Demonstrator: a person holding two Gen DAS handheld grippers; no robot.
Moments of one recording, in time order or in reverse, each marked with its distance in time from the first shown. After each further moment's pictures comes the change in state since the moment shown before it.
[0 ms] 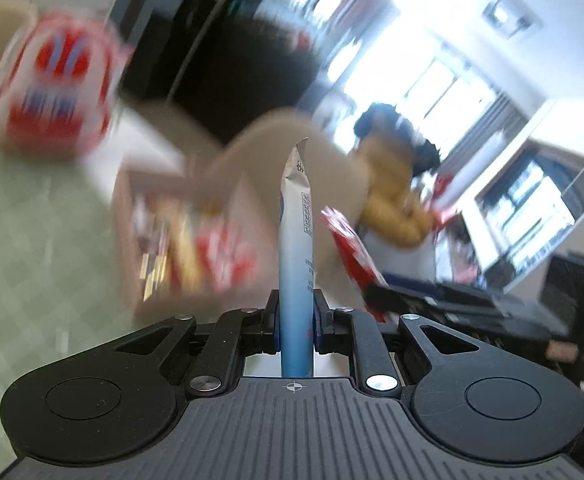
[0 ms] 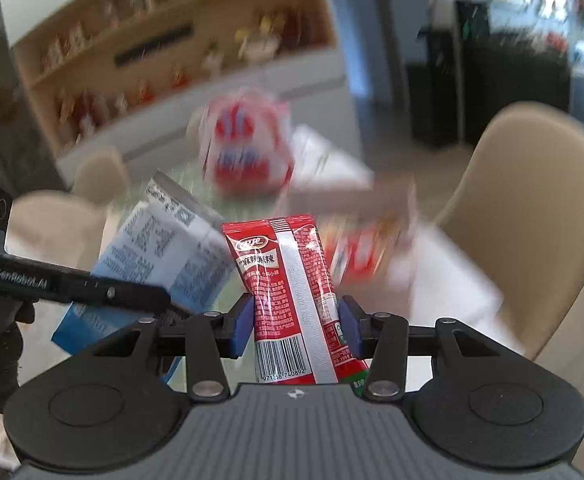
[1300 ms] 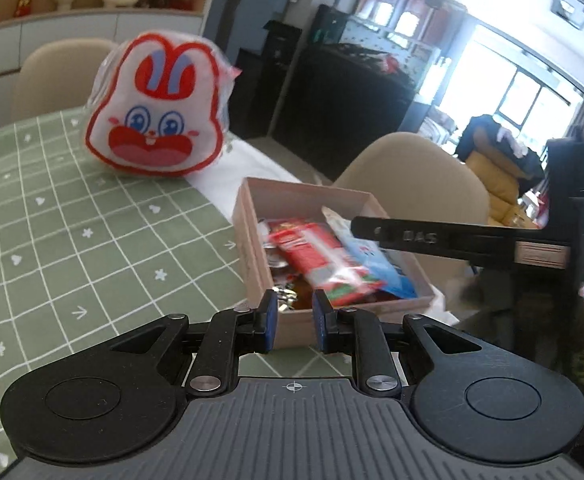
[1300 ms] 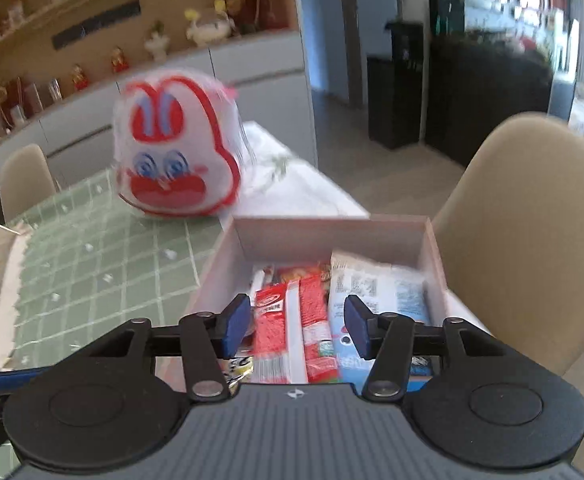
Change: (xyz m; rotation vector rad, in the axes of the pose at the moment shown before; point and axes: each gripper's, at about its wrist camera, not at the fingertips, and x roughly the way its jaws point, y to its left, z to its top) left arm 0.016 0.035 -0.035 0.047 -0.066 0.352; right arm 0.177 0.017 0.038 -0.010 0.038 -0.173
